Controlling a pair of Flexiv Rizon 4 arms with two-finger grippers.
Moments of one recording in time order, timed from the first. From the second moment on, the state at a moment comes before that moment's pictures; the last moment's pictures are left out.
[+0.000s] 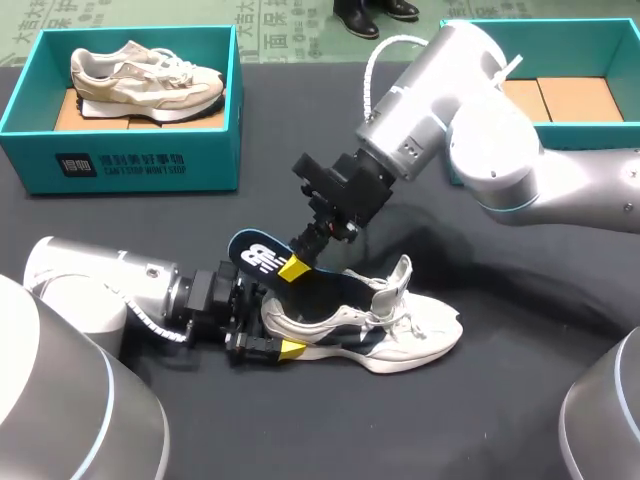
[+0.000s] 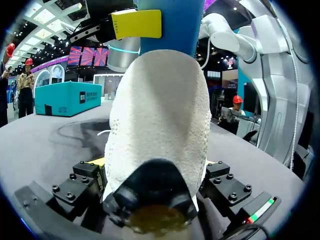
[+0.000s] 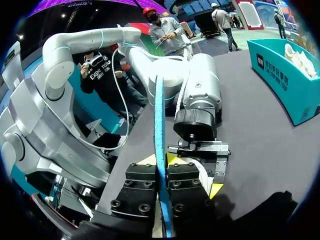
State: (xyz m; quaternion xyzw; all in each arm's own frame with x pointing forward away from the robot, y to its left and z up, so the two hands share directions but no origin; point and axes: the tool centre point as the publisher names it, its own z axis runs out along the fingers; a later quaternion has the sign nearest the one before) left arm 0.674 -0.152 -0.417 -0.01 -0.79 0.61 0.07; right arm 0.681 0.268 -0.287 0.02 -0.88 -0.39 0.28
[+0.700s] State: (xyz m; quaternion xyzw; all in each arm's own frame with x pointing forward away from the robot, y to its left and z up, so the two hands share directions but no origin) left arm 0.674 -0.152 -0.417 -0.01 -0.79 0.61 0.07; right arm 0.709 0.300 -0.204 0.04 -0.81 -0.52 0.27
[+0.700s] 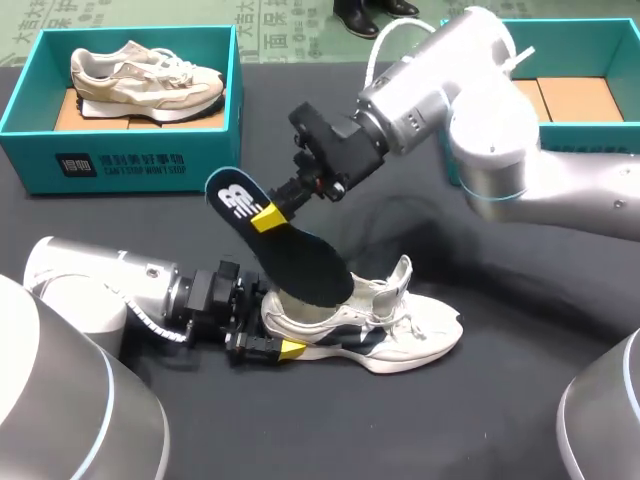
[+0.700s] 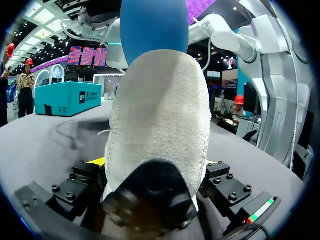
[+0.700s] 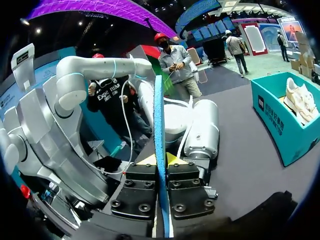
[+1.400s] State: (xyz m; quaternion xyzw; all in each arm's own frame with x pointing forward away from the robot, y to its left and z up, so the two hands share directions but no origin) left arm 0.674 -0.152 -0.417 -0.01 -0.79 0.61 0.07; right arm 0.725 0.275 -0.119 0.00 -0.76 -0.60 0.25
